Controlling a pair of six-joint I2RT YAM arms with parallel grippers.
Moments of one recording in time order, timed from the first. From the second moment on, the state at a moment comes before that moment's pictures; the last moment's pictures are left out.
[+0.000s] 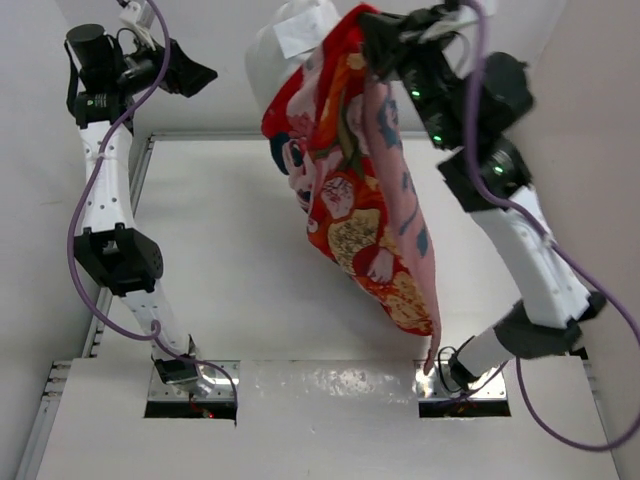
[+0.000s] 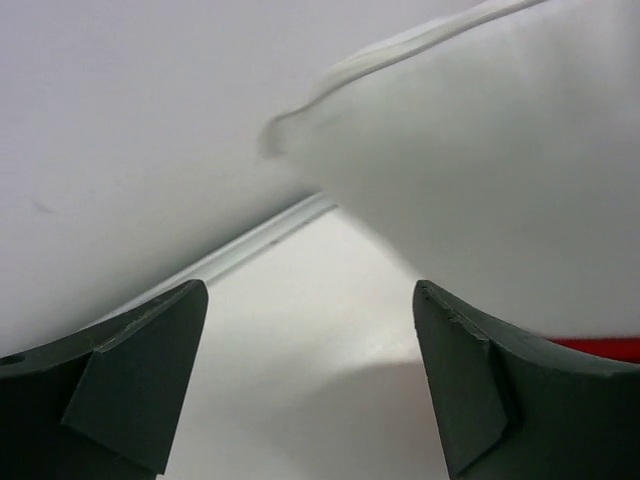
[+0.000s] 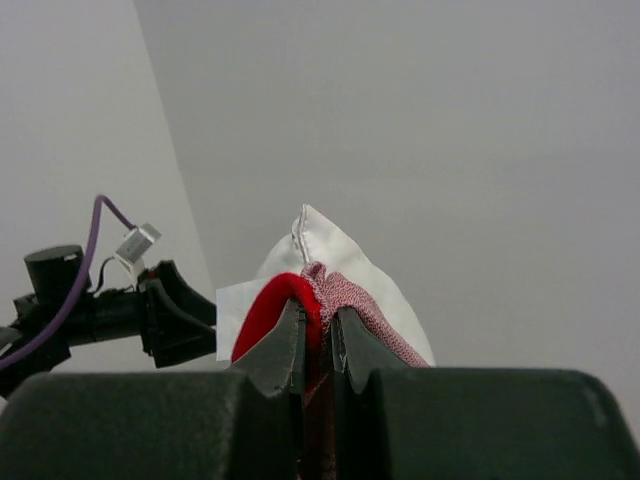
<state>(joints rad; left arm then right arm) 0.19 1.91 2.23 -0.42 0.96 -0.11 0.69 1.59 2.14 -0.09 0.20 0.02</state>
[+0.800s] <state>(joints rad) -0.24 1.86 2.35 -1.07 1.16 0.78 0.69 1.36 1.96 -0.28 0.16 0.00</state>
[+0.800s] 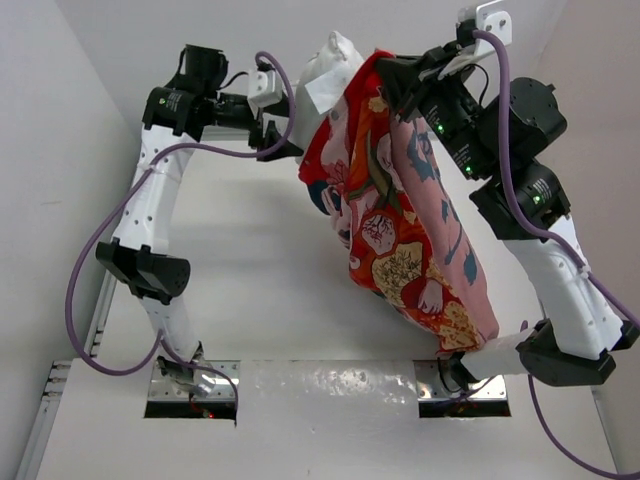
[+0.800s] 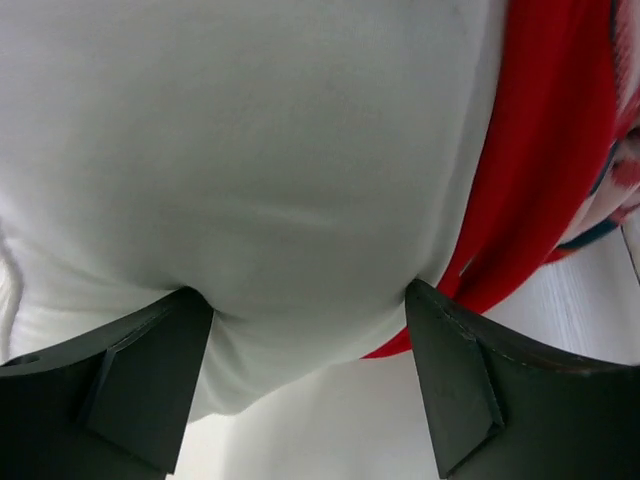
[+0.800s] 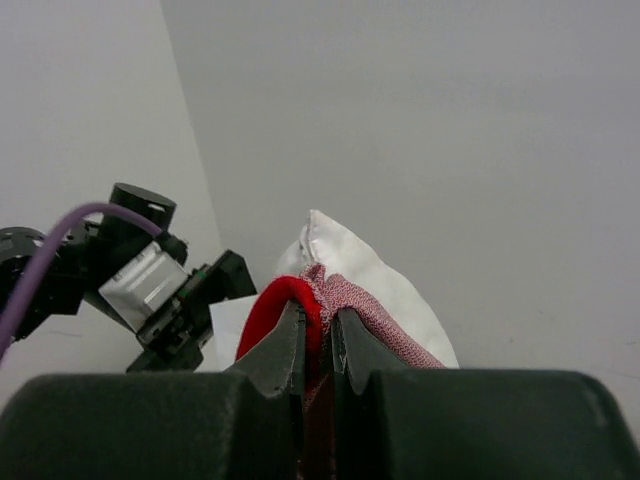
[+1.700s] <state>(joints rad) -0.14 1.74 2.48 -1.13 1.13 0.67 0.69 1.36 1.96 -0.31 0.18 0.02</state>
